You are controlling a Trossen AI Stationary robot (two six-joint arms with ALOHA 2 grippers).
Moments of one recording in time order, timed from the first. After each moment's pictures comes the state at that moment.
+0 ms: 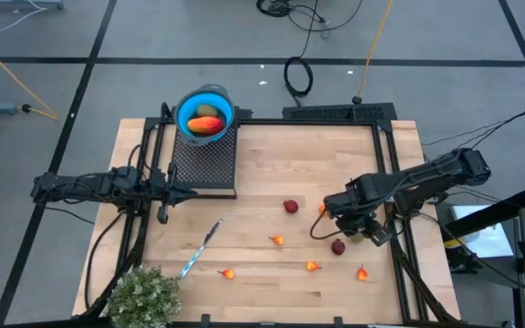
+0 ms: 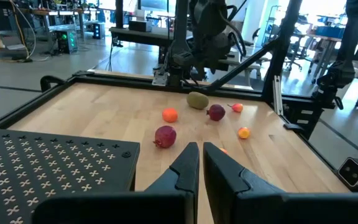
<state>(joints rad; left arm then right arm) -0.06 0.18 0.20 -0.10 0.01 -0.11 0.21 1.35 1.01 -1.35 -0.37 -0.36</state>
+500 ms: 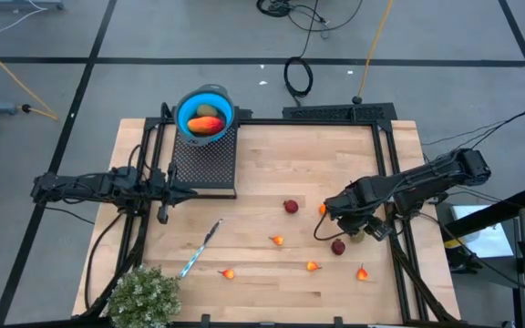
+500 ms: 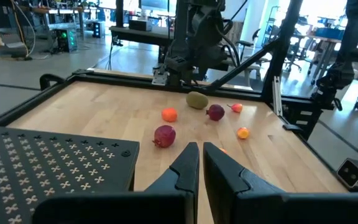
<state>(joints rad) -0.06 0.18 0.20 -0.10 0.01 -0.13 0.20 1.35 0.93 -1.31 -0.19 -0.50</state>
